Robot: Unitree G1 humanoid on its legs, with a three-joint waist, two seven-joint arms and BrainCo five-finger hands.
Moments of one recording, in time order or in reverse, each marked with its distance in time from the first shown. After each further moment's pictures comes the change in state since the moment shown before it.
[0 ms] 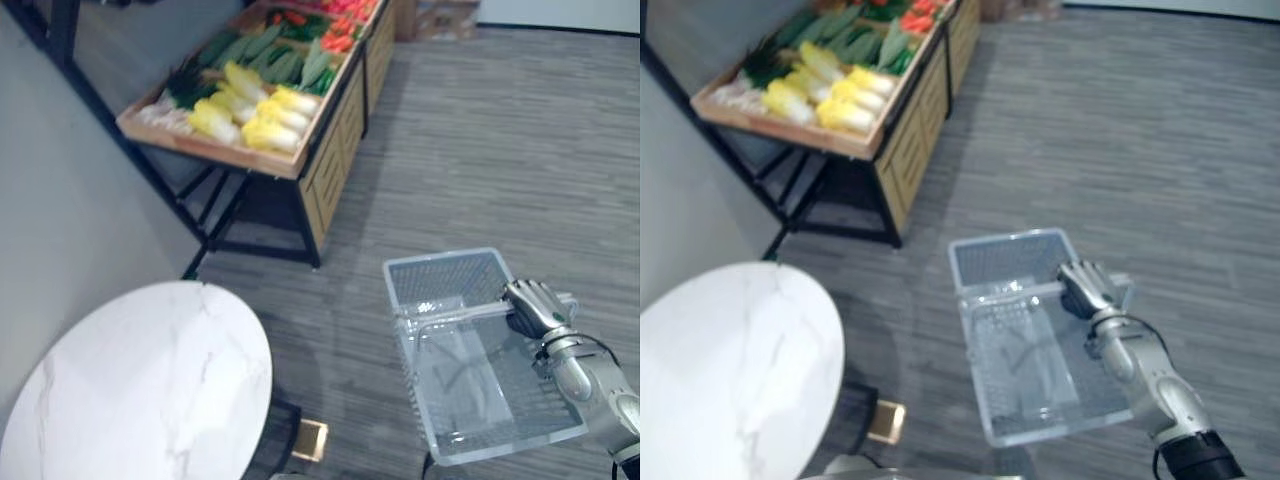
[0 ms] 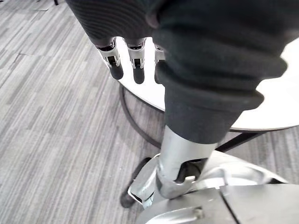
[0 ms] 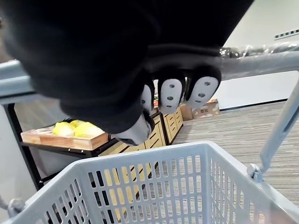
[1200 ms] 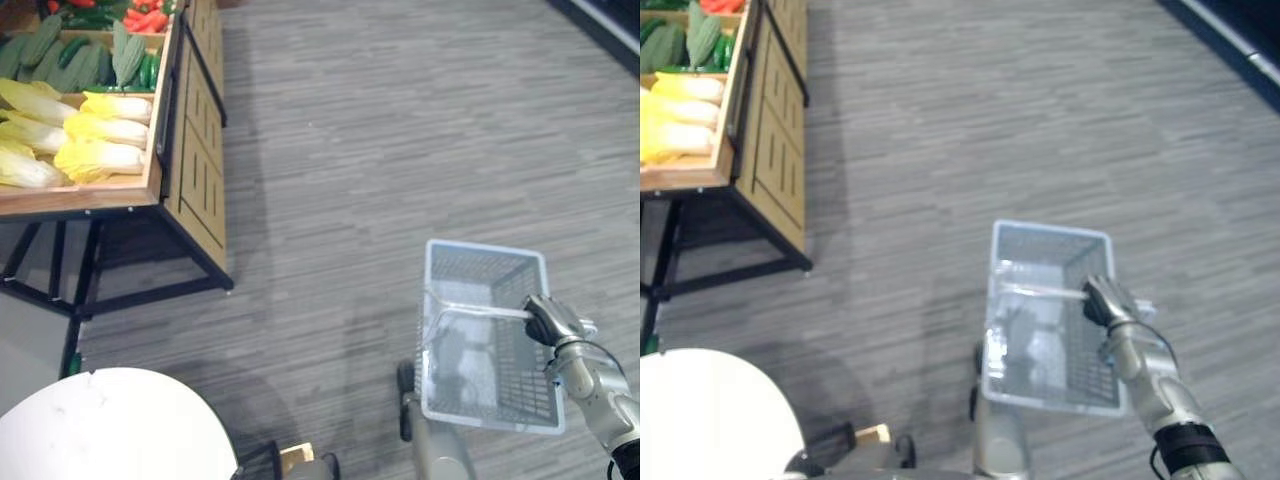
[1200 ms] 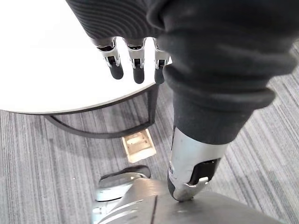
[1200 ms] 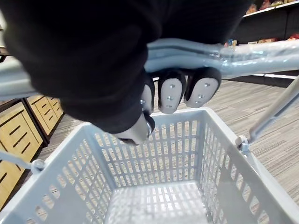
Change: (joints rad) left arm -0.078 -0.012 -0.065 -0.068 0.000 -0.038 -0.033; right arm -0.080 0.062 -0.085 0.330 0.049 0.045 0.001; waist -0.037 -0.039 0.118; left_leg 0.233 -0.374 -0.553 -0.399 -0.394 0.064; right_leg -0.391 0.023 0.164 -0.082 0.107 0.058
